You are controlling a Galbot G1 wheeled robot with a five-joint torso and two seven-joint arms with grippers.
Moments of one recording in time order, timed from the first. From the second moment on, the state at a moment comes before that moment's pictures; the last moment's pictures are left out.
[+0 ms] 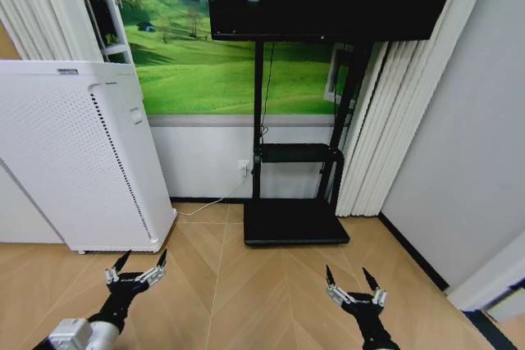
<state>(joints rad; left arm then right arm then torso) 1.89 -1.26 -0.86 -2.41 -0.47 0.15 -0.03 -1.98 1.44 0.59 2.34 0.13 0.10 0.12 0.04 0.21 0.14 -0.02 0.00</state>
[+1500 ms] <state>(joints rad) 1.89 -1.26 -0.86 -2.41 -0.47 0.15 -0.03 -1.98 1.44 0.59 2.34 0.13 0.10 0.12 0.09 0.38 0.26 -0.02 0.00</state>
